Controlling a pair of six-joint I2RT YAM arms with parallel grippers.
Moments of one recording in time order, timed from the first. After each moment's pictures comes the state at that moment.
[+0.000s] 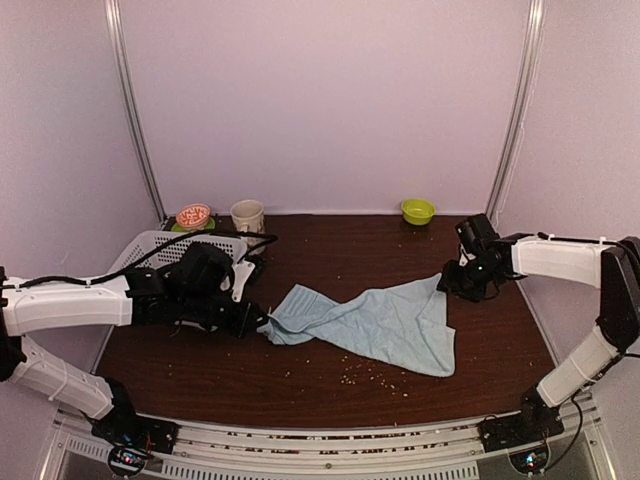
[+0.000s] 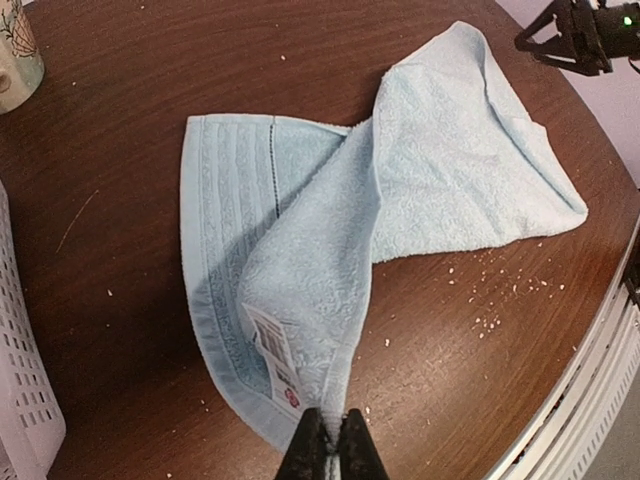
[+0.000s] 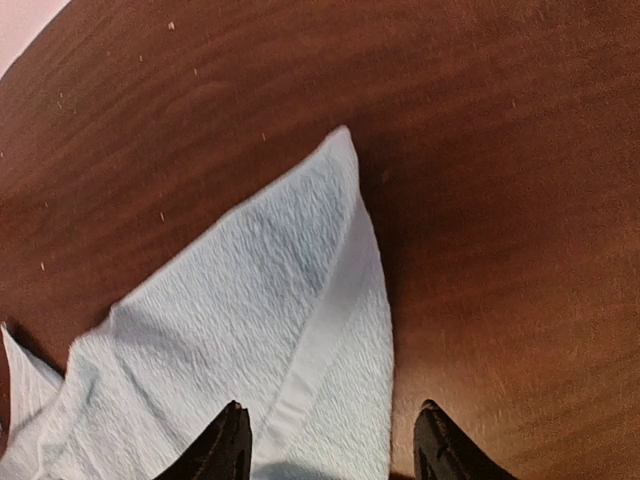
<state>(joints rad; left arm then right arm) -0.88 1.26 0.79 -0.31 0.04 -0.38 0.33 1.50 0.92 -0.47 0.04 0.64</state>
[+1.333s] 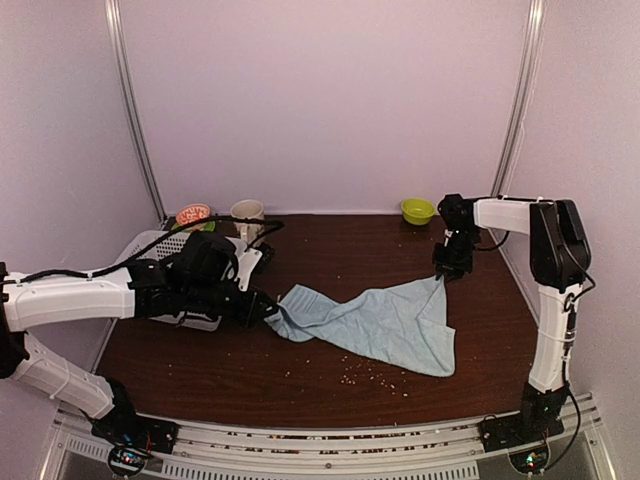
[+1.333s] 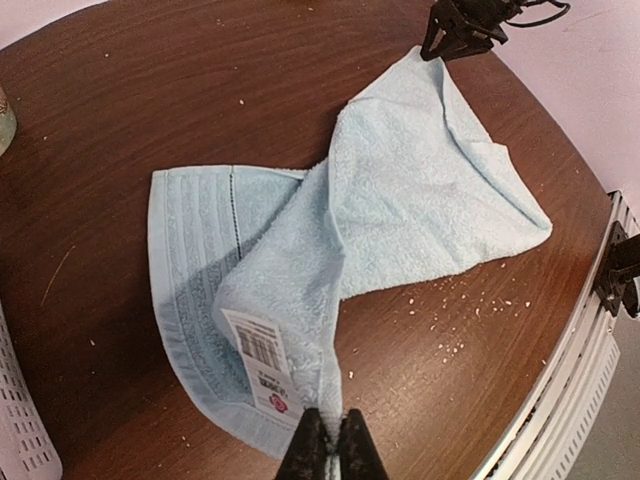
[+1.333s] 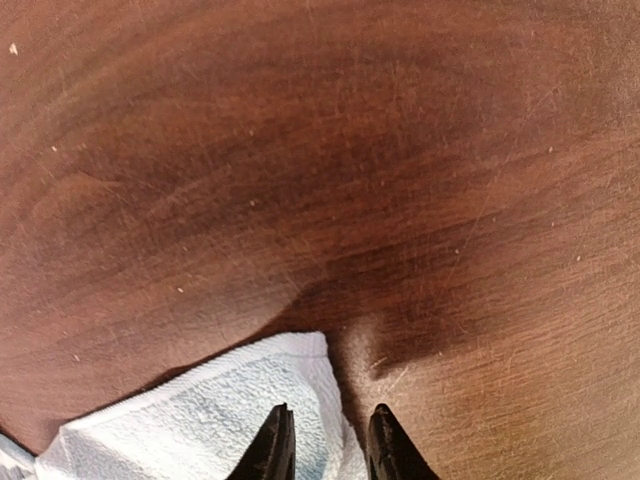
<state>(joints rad) -0.88 1.29 0.86 -0.28 0.09 -0.34 0.19 2.09 1.59 -0.86 -0.02 0.51</state>
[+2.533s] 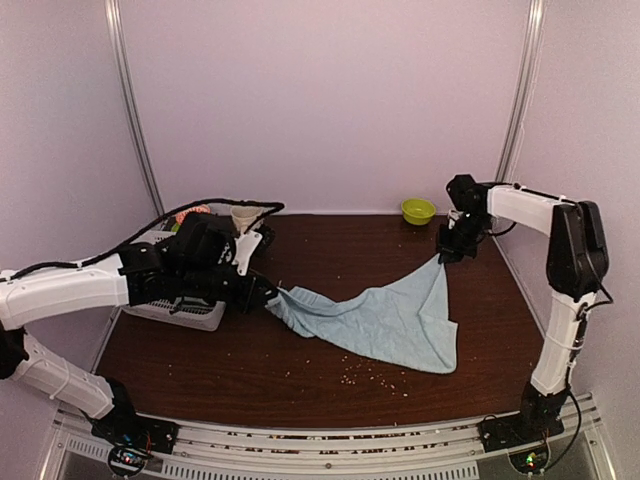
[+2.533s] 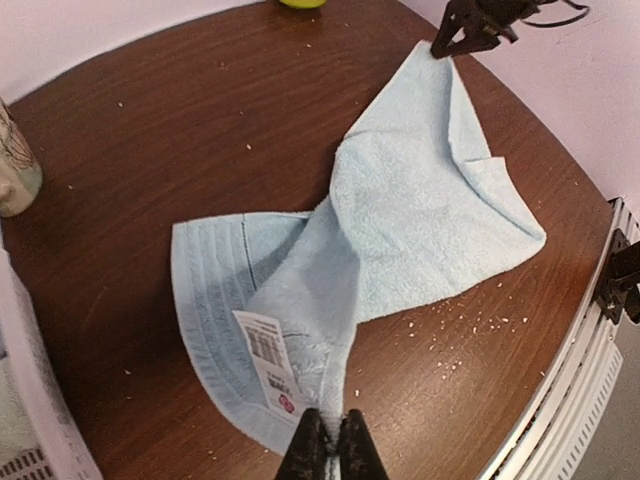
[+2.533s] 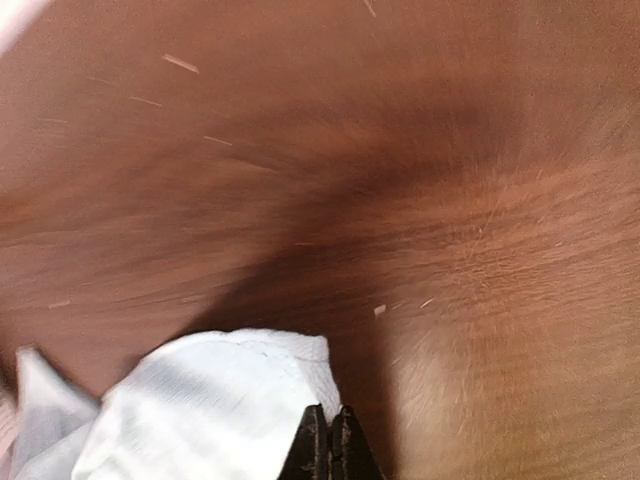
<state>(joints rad) -0.88 1.28 0.96 -0.35 0.06 -0.29 0.20 2.00 1.61 -0.90 -0.10 0.47</state>
